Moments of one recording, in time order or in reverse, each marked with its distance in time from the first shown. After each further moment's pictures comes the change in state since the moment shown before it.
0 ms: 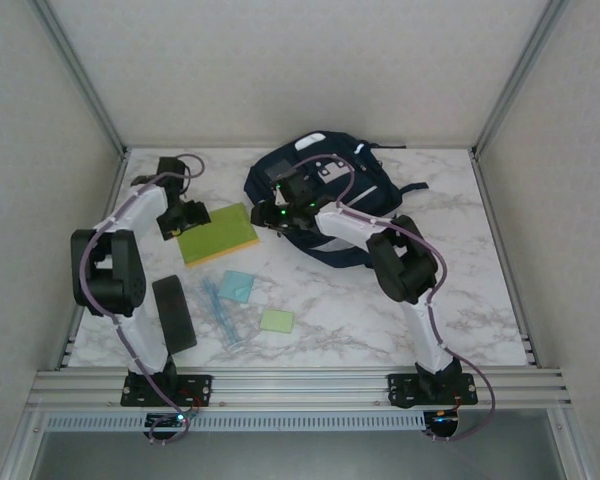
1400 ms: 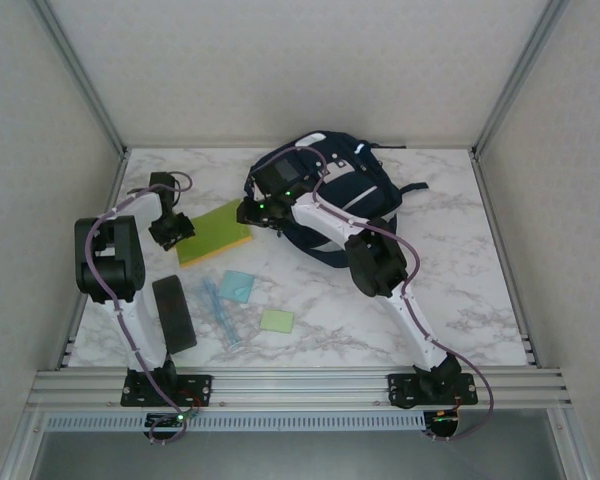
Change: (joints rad) left arm 0.078 0.135 -0.071 0.116 -0.005 -0.068; right arm 0.046 0.243 0.449 -0.287 -0.002 -0.048
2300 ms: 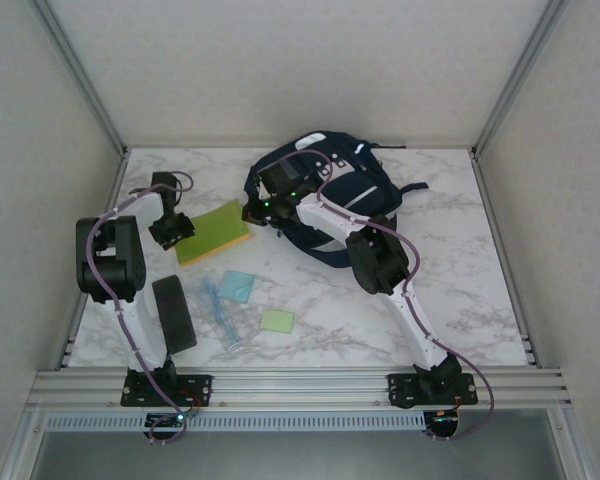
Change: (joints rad) left arm -0.010 -0.001 0.000 0.003 -0.041 -0.004; right arm -0.029 0.010 -0.040 0.085 -0.080 0.087
